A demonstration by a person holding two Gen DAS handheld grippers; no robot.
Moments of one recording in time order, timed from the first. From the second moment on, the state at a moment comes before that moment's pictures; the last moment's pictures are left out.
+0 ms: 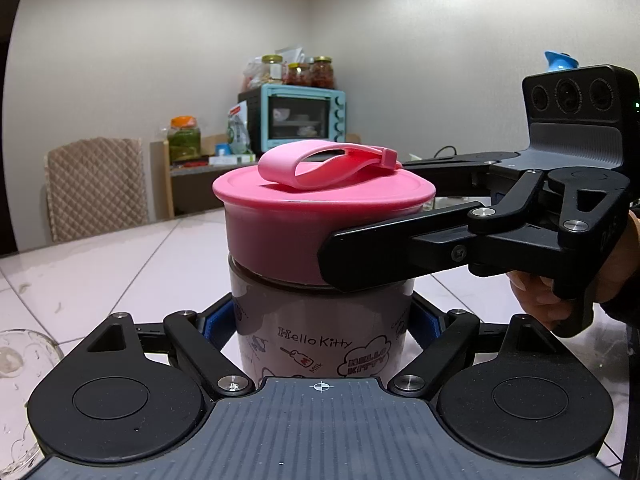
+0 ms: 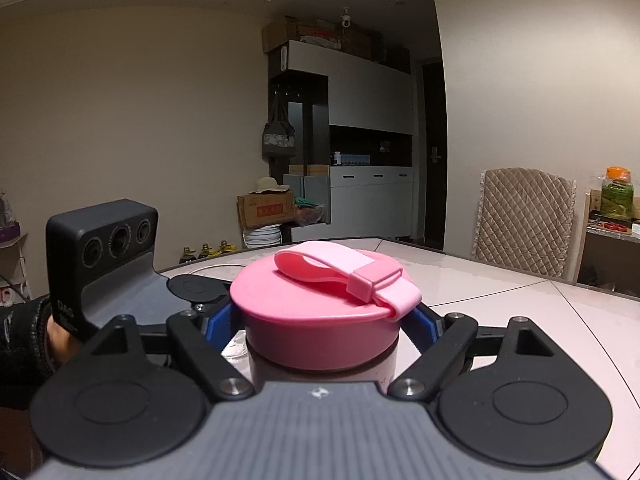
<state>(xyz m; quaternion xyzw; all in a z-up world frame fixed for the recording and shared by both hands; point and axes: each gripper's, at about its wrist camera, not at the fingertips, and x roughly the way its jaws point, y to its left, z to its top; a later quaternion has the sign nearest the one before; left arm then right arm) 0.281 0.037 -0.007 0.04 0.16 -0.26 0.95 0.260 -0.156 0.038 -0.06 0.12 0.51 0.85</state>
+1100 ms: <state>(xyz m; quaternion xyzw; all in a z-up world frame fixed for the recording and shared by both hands) 0.282 0.039 -0.008 0.04 0.16 -0.26 0.95 0.210 -0.118 0.031 -0.05 0.11 0.32 0.94</state>
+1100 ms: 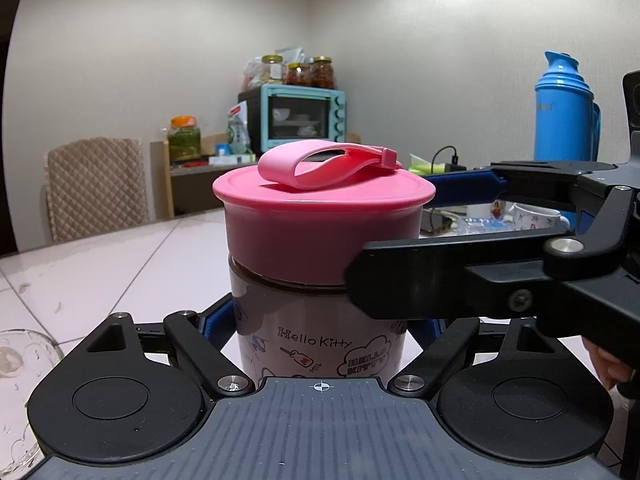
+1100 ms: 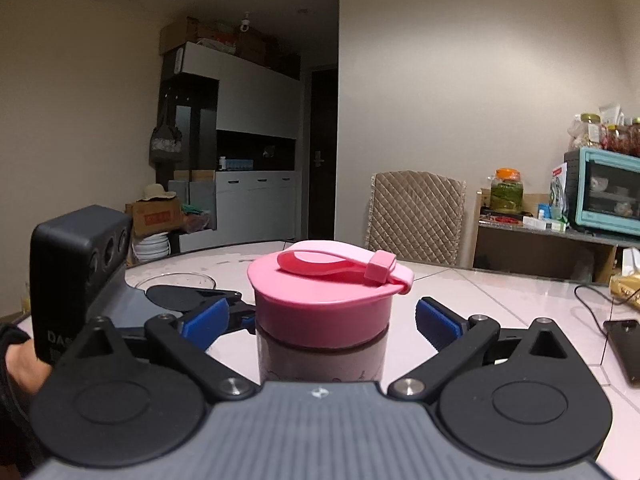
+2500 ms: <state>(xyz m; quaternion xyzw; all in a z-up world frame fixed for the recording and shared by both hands) 0.281 0.038 -0.009 0.05 0.16 -0.26 0.95 0.226 -0.106 0.025 -0.04 0.11 0.31 0.94</state>
